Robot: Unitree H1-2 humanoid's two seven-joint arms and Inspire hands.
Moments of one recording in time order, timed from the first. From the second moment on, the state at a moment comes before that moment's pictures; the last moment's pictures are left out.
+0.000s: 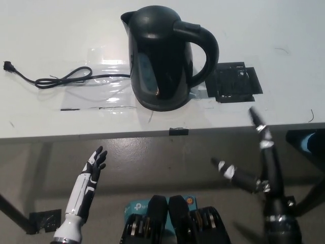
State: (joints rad) left_arm -0.10 0.12 -0.04 0.30 0.10 -0.41 -0.02; right_arm -0.18 0.01 0.09 0.03 -0.32 -0.37 -0.24
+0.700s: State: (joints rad) left_arm -0.08 0.12 -0.05 0.30 0.11 -0.43 -0.02; right_arm -0.67 0.03 0.03 0.27 -0.44 -0.16 -0.29
